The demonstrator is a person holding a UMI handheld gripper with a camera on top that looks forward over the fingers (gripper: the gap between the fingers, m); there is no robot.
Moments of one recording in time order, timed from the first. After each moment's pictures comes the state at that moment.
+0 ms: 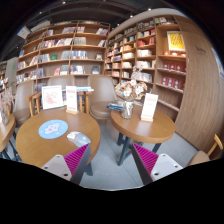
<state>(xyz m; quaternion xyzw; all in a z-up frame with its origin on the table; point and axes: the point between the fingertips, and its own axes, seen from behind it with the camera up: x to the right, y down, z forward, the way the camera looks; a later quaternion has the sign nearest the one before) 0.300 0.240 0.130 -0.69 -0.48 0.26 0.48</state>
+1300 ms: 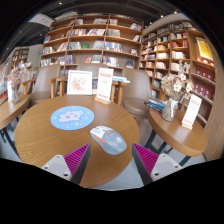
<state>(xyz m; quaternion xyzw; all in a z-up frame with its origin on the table) 0.158 0.166 0.026 -0.60 -0.60 0.31 0.42</state>
